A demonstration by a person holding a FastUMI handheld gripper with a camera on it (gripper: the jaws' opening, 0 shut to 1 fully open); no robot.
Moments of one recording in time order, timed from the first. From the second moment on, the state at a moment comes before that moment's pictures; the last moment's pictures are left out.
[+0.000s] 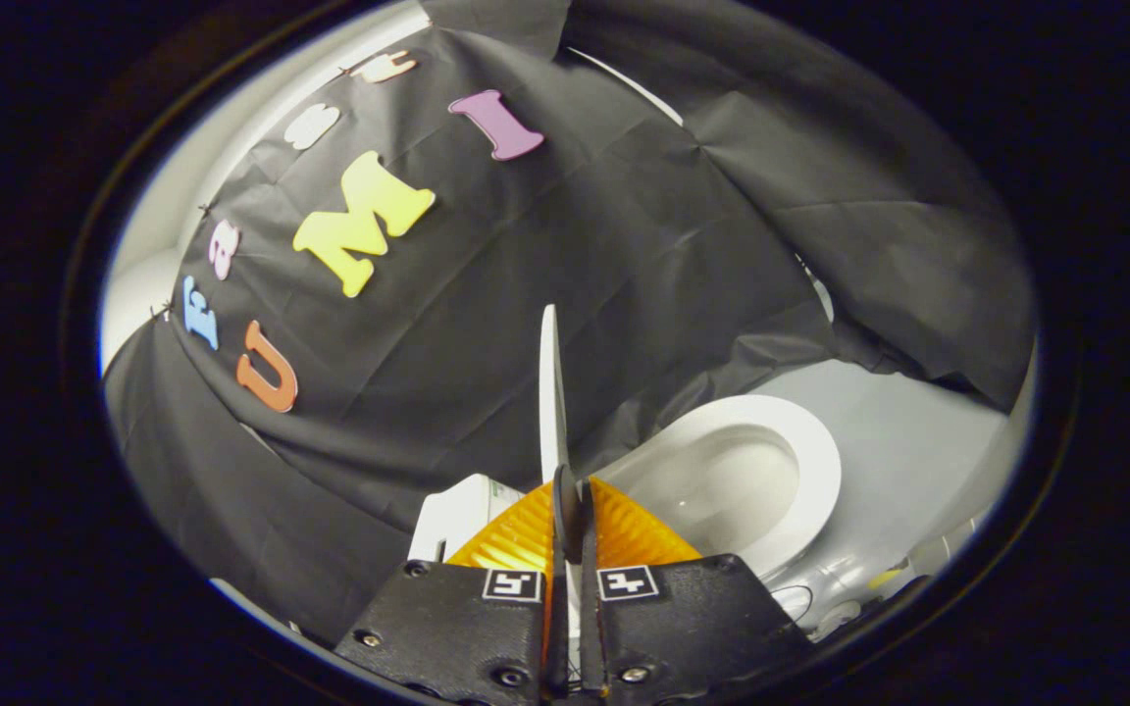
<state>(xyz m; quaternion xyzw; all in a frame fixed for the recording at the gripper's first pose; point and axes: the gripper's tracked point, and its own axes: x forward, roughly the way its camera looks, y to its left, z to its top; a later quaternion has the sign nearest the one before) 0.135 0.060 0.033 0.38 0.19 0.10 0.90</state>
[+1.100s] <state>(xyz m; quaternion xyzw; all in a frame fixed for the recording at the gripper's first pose) 0.115 0.186 0.094 0.26 0.15 0.15 0.94</state>
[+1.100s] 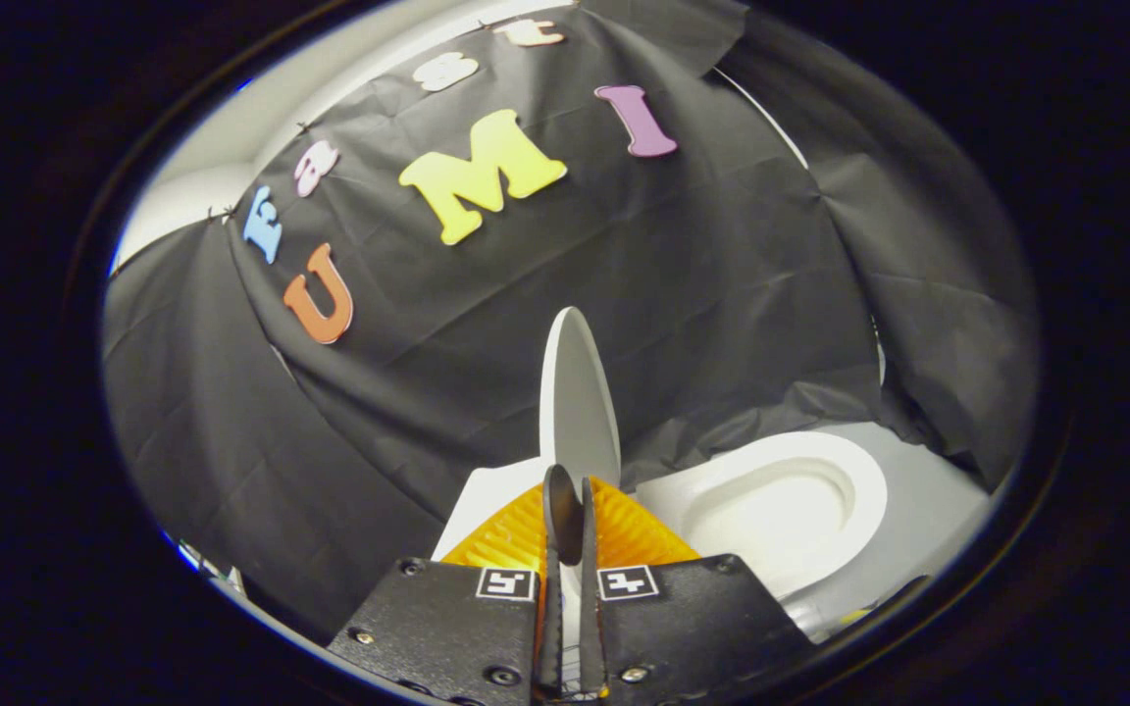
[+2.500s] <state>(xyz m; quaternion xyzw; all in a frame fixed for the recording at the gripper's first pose) 0.103 0.348 0.103 0.03 0.11 0.20 0.97</state>
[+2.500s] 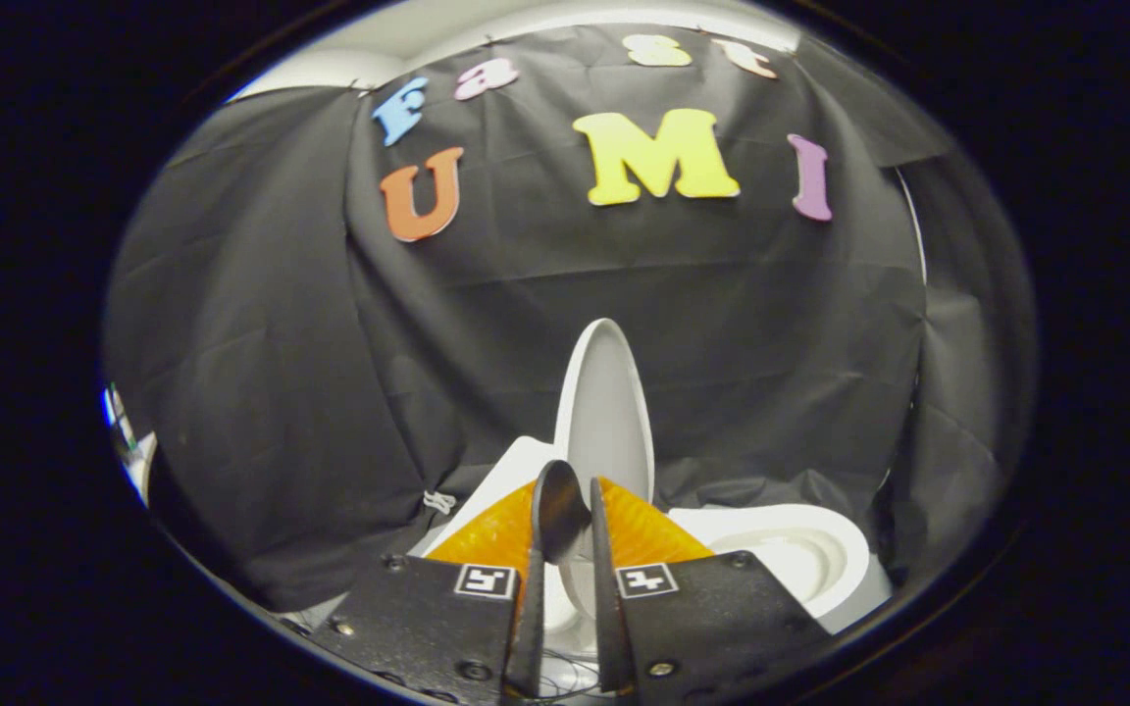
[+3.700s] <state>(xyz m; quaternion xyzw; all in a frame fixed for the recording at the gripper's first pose) 0.064 0.089 0.072 0.08 -0.02 0.07 0.99</state>
